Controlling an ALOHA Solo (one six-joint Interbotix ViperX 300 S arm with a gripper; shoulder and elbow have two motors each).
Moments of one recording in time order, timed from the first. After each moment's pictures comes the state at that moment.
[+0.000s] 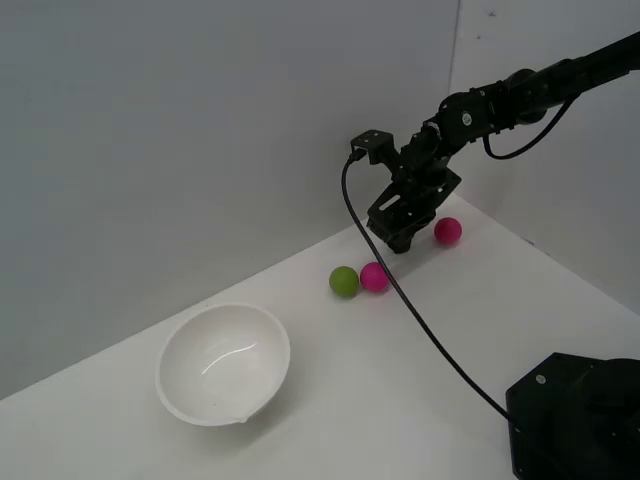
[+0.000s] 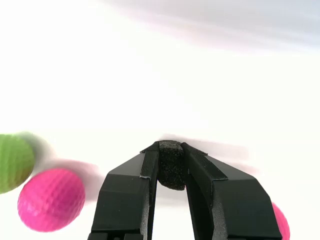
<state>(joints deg) 2.8 87.8 87.5 128.8 128.9 -3.3 32.7 14.2</state>
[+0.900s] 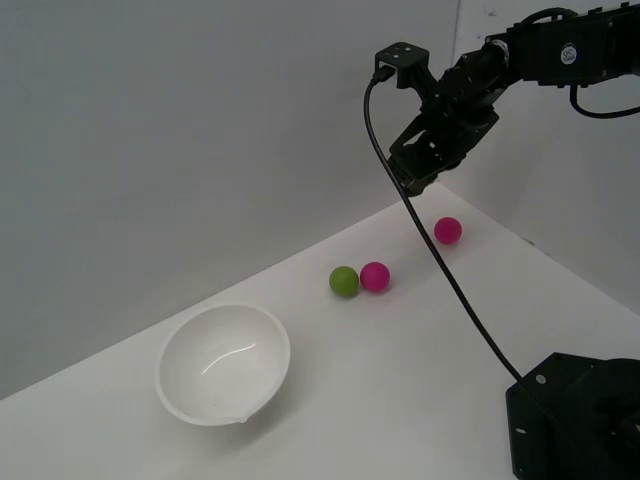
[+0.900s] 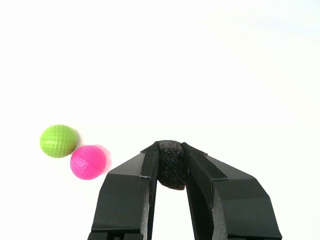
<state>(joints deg) 3.7 107.8 107.2 128.9 128.9 -3.0 39.1 14.2</state>
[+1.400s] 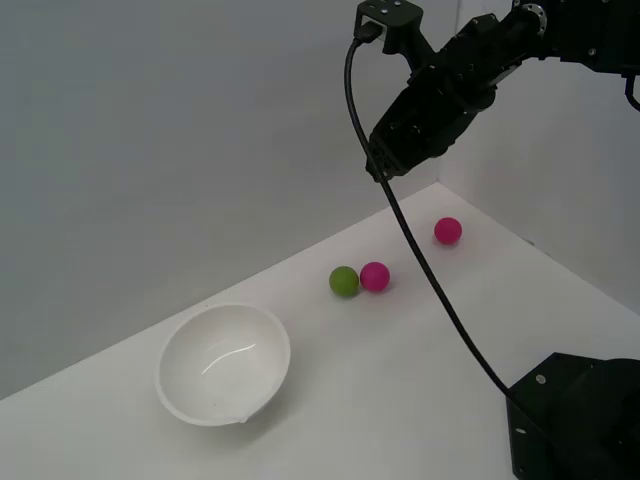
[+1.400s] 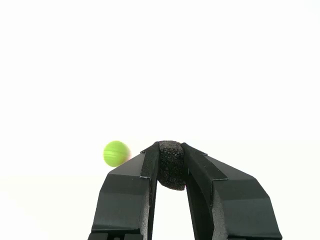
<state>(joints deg) -6.2 117.2 116.8 129.2 129.0 -5.5 39.2 12.0</state>
